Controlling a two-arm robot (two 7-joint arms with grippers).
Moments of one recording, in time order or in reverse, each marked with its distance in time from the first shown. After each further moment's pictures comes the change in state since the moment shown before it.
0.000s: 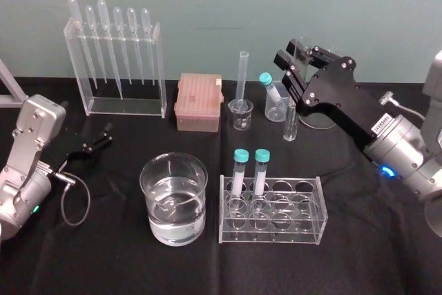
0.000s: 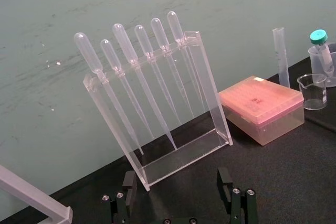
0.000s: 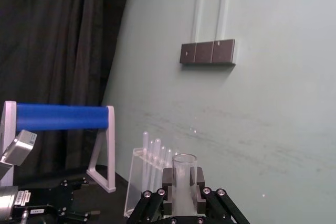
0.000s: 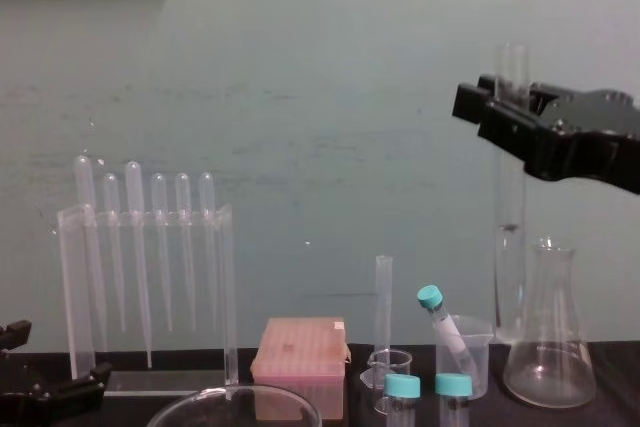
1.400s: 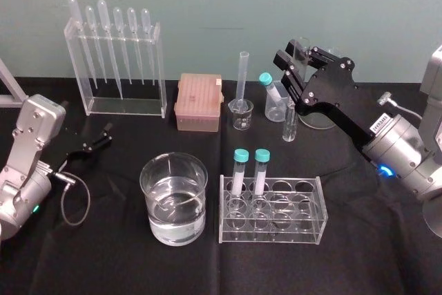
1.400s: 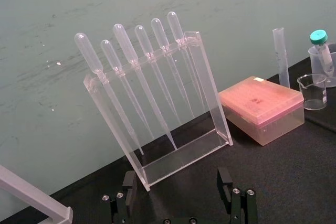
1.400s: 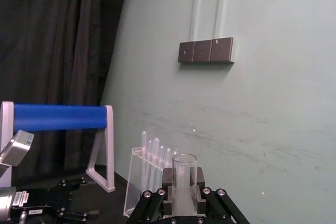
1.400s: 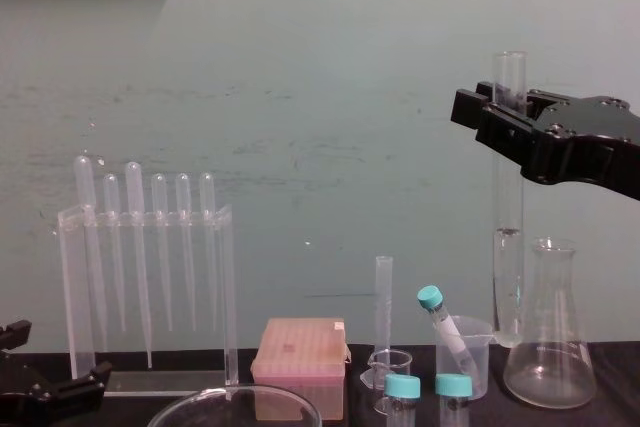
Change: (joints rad) left arm 0.000 0.000 0.000 0.000 0.000 0.000 0.000; right arm 0.004 -0.005 -0.002 0.008 0.004 0.011 -0.006
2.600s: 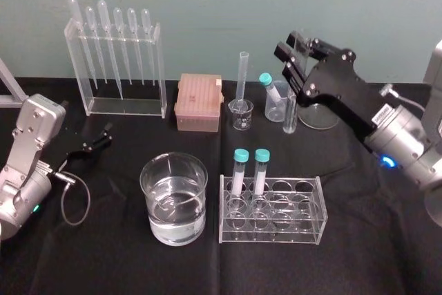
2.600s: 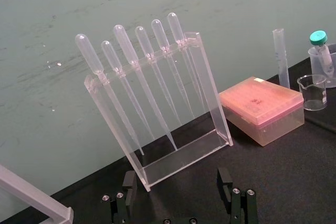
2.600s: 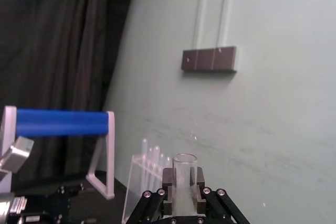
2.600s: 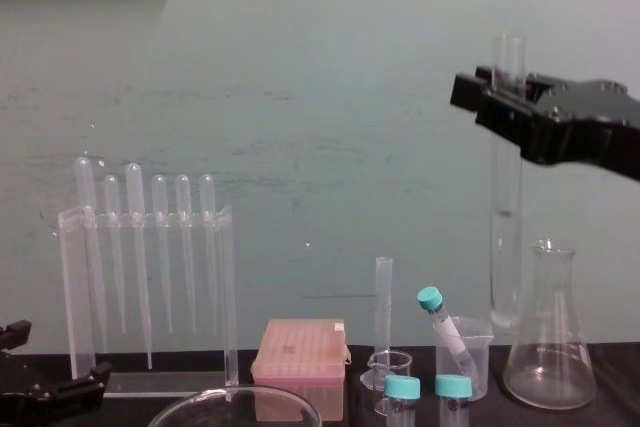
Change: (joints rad) left arm 0.000 0.000 0.000 0.000 0.000 0.000 0.000; right arm 0.030 0.003 -0.001 0.014 0.009 -0.007 0.020
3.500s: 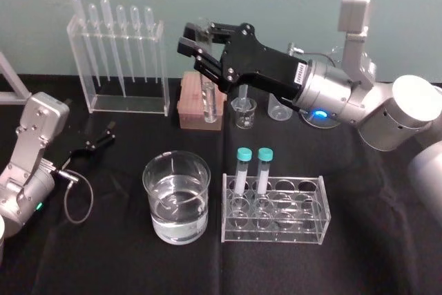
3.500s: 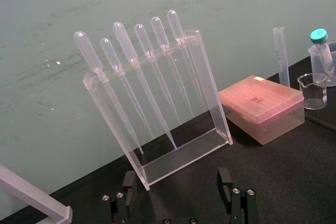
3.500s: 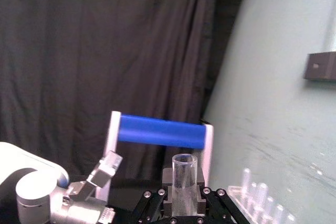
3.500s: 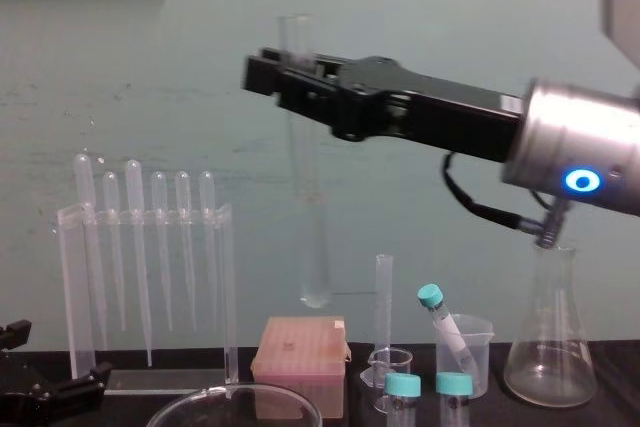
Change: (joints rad) left arm 0.000 0.000 0.000 0.000 0.000 0.000 0.000; right arm 0.416 -0.118 -0.255 0.380 0.145 -0.001 0.404
